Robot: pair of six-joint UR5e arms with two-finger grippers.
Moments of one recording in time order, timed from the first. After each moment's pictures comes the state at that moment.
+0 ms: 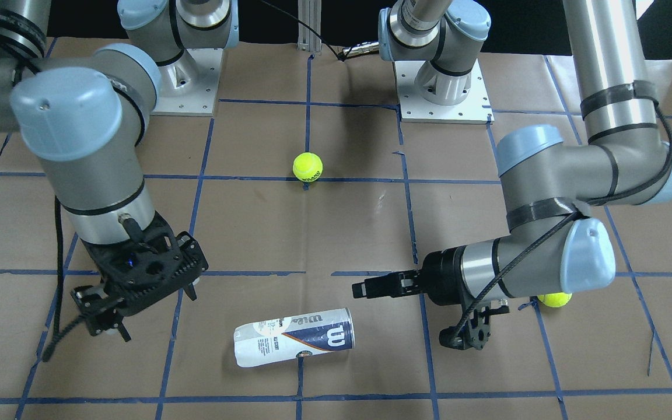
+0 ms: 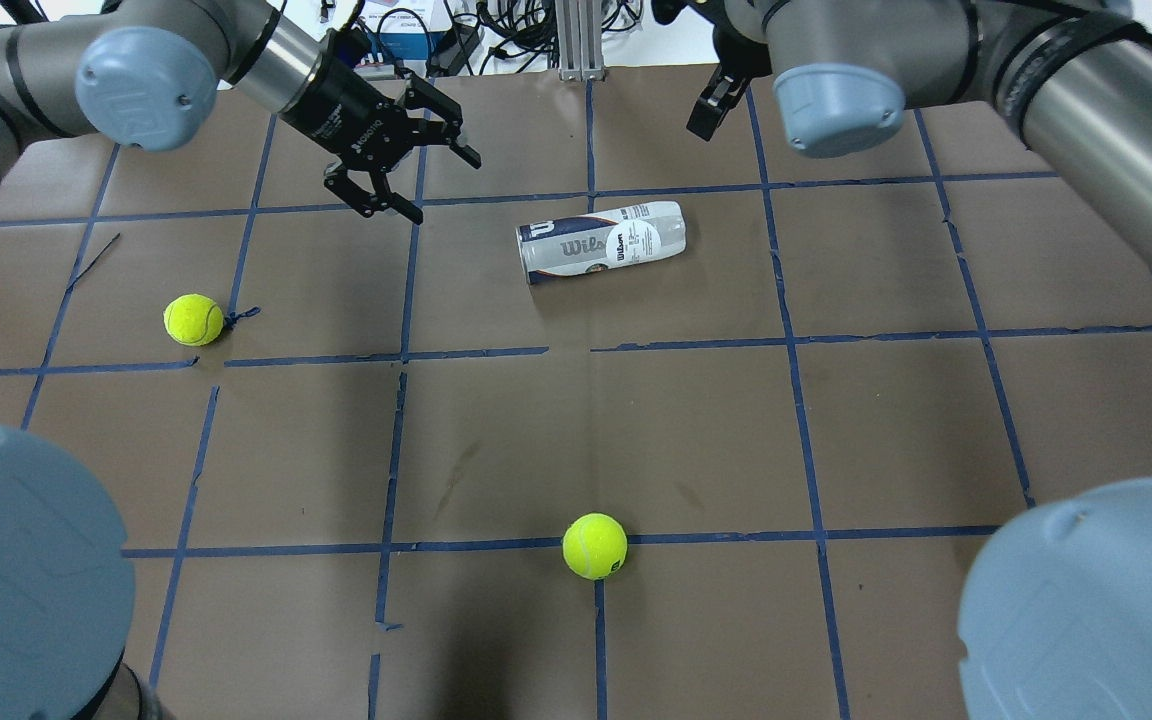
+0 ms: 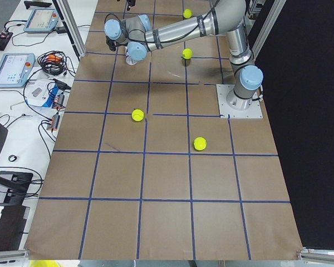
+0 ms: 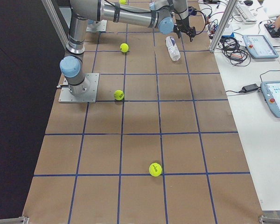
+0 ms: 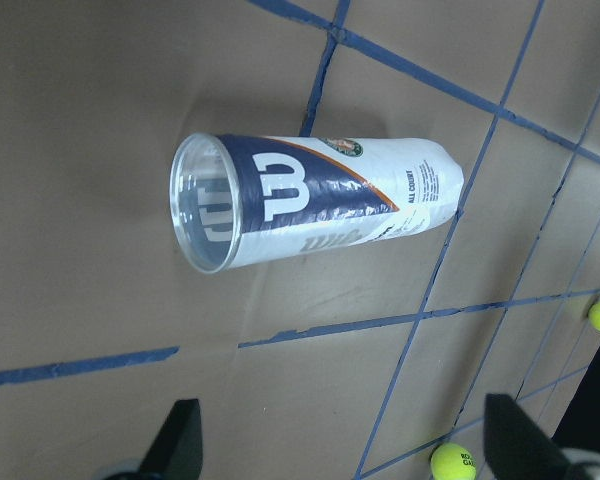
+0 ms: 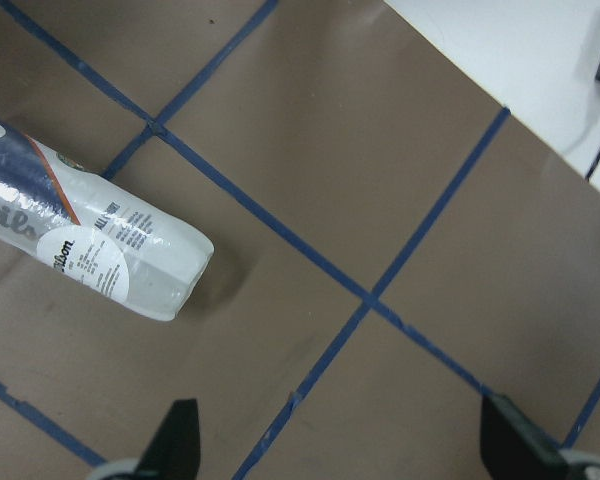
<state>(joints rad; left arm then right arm) -1.52 -2.14 -1.39 -1.38 0.85 -0.10 1.63 -1.22 1.39 -2.02 -1.57 -0.56</state>
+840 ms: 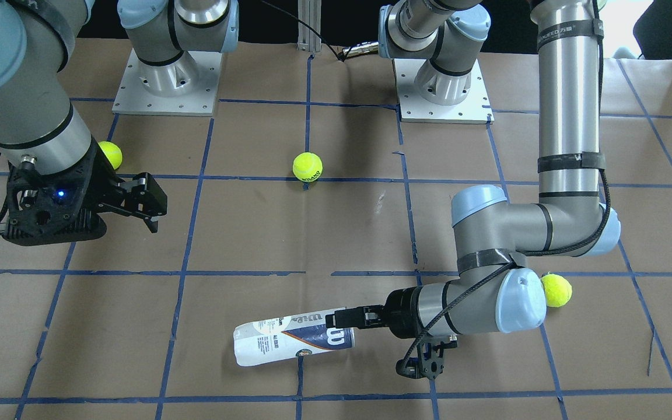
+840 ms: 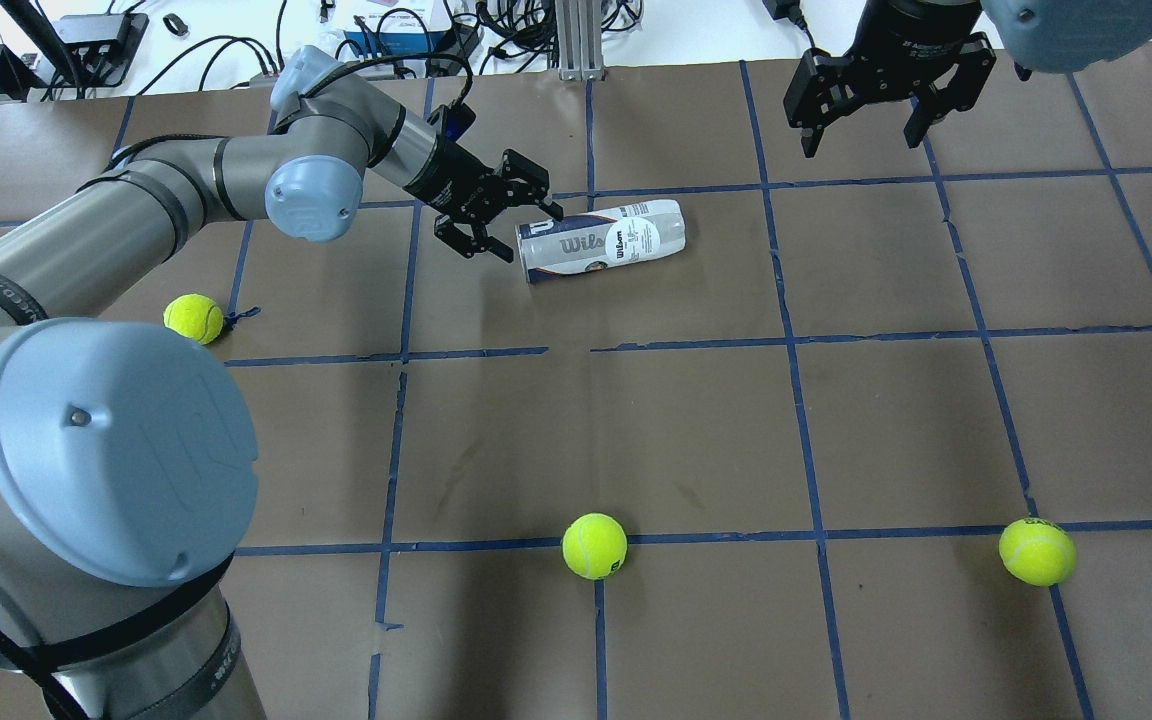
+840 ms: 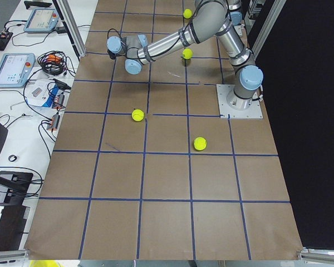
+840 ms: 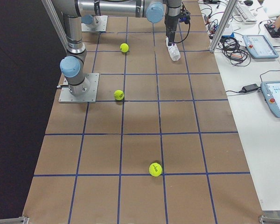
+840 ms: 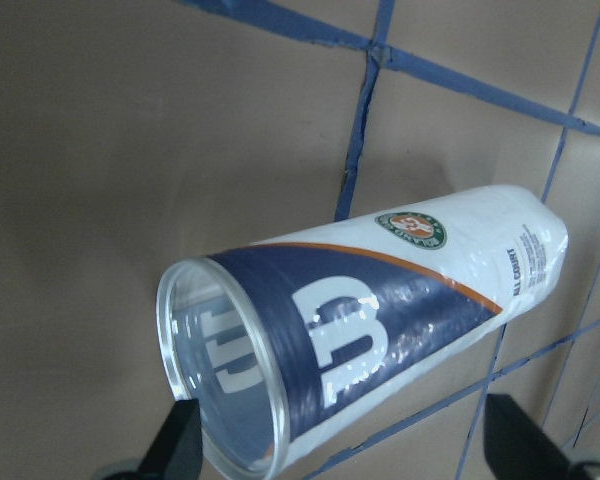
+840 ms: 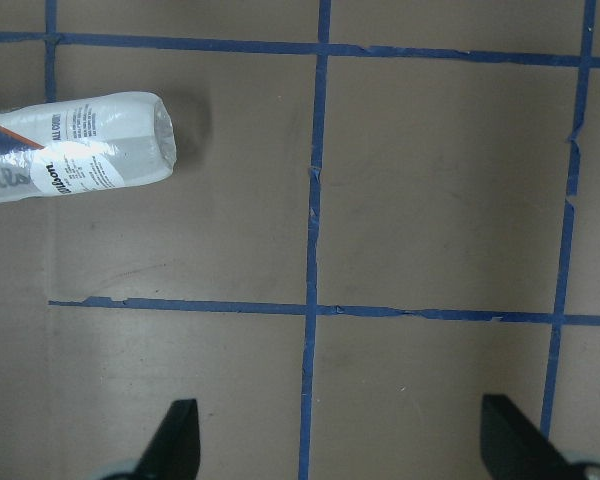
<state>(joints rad) -1.58 -2.27 -1.45 -1.13 0.84 -0.08 1.56 -1.35 1.38 -1.65 -1.57 -0.04</state>
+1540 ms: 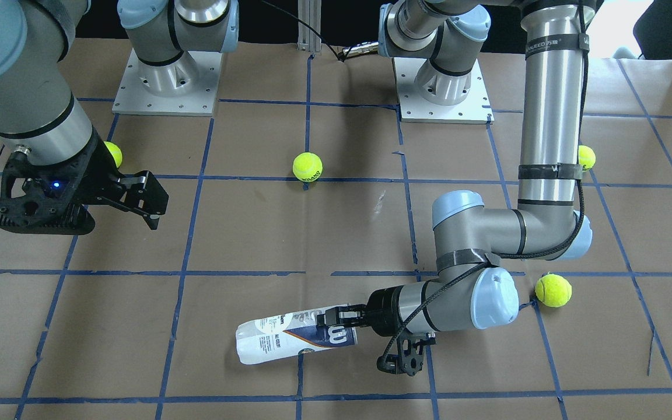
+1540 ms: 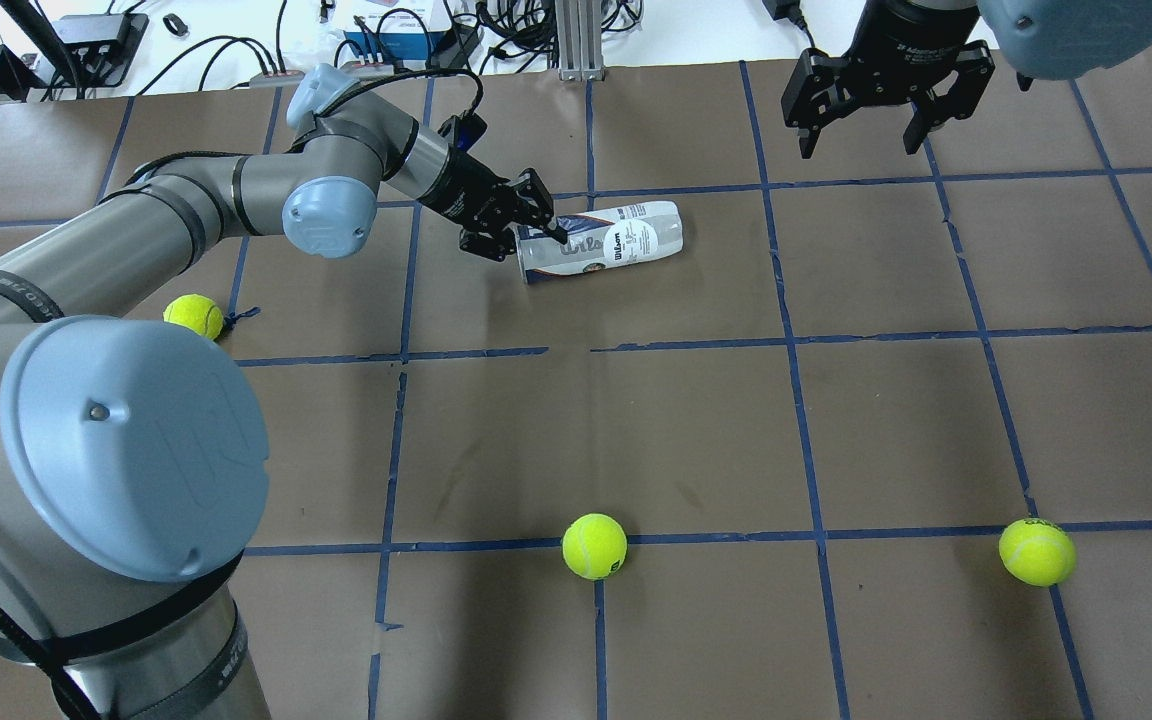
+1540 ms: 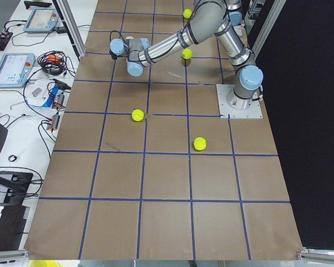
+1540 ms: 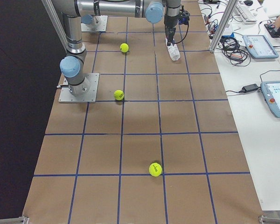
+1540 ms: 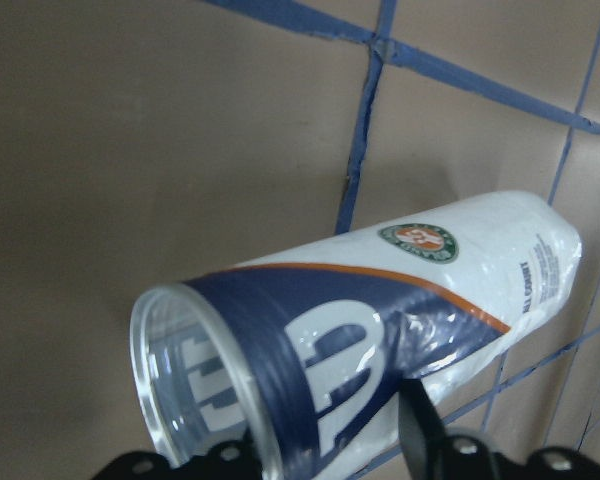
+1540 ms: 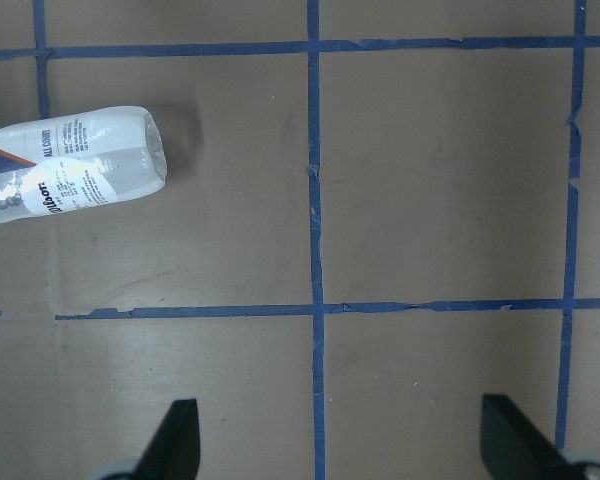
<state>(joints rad) -1.59 -2.26 -1.46 -1.09 0.80 -0.13 1.56 -1.35 1.40 -1.66 -1.57 0.01</state>
